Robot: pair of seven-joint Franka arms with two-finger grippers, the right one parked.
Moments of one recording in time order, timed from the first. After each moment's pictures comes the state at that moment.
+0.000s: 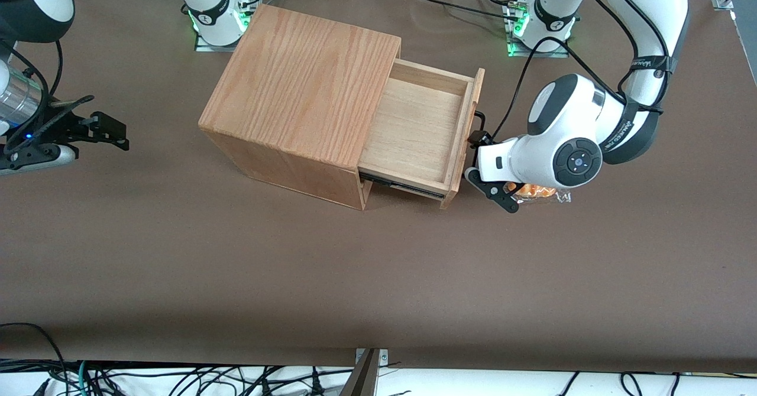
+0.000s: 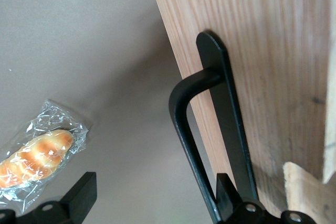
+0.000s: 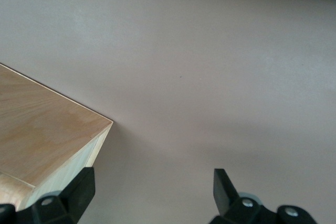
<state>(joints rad) -0.10 0.49 -0.31 -1.50 -0.12 1.63 0.25</state>
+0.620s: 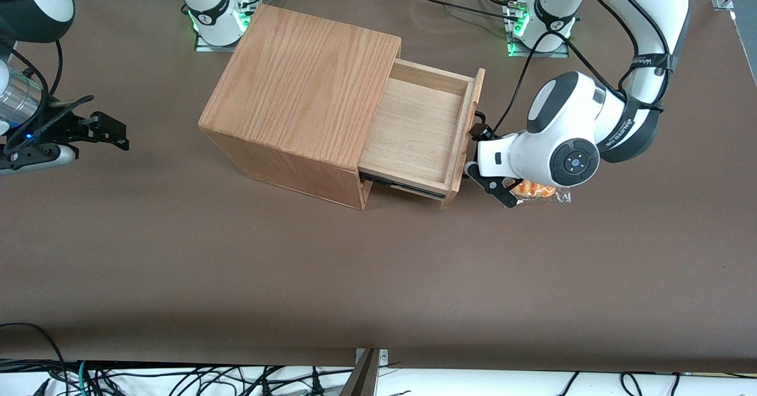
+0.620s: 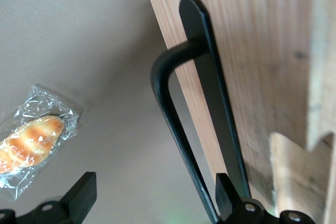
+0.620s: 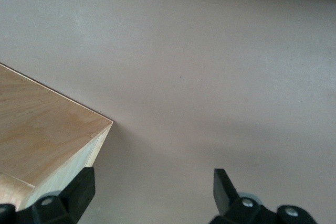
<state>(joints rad) -0.10 0.47 -0.31 -1.50 -0.12 1.56 0.26</state>
